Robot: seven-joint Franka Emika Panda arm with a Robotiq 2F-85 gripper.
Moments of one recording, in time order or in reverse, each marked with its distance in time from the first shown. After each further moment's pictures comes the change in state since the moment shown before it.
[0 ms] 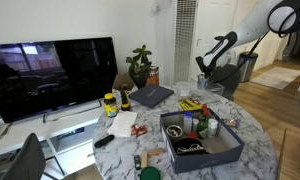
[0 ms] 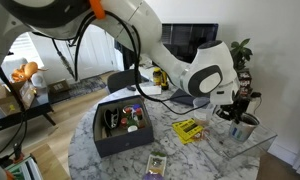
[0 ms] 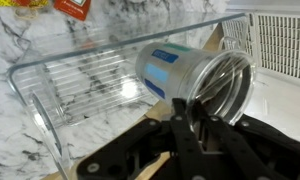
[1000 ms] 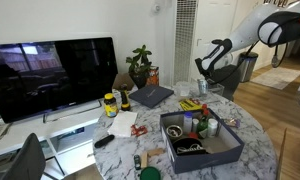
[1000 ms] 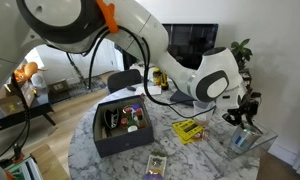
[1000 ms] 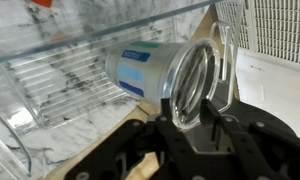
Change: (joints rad) arm 0.011 0.119 -0.057 0.127 0.000 -0.008 0.069
